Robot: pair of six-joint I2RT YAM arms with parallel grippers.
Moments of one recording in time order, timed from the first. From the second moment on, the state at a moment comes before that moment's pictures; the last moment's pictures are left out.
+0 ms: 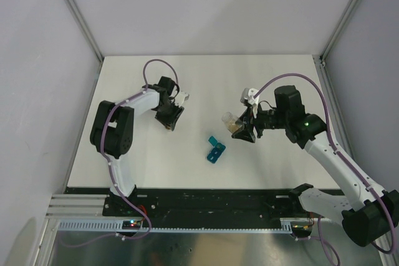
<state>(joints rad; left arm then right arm) -0.32 1.92 1.31 -0.72 0.12 0.26 0.45 1.06 1.00 -0.52 -0.79 -0.35</state>
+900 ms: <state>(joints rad) -0.35 1.39 1.27 -0.83 0.66 0.27 0.52 1.16 1.16 -0.62 -0.80 -0.42</state>
